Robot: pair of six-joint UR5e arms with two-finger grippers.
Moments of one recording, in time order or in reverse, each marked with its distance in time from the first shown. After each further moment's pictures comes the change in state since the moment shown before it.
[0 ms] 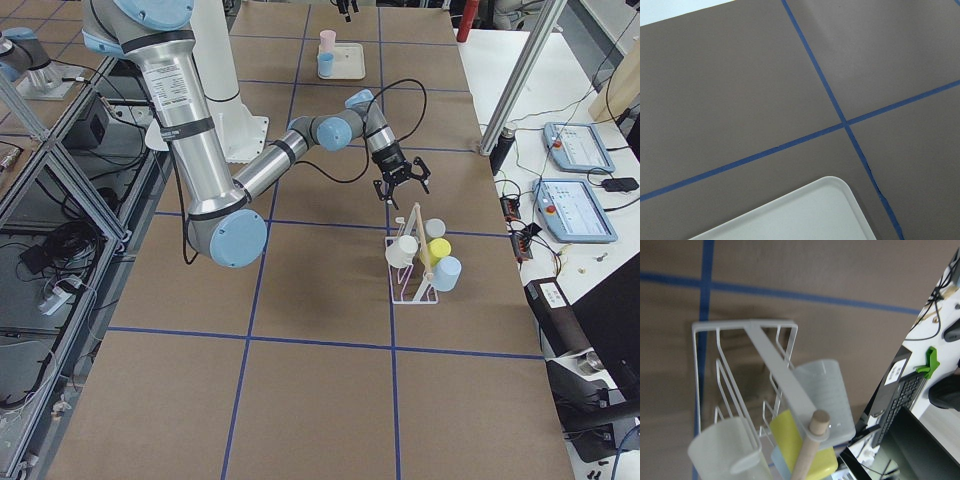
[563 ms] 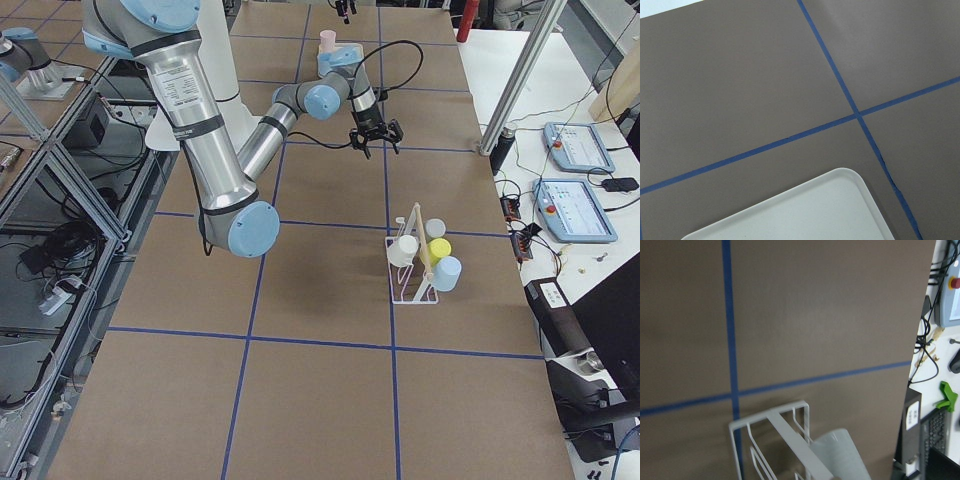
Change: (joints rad) left arm 0.012 0.049 0.026 -0.010 0.025 0.015; right arm -0.096 0.079 0.160 0.012 0.303 0.583
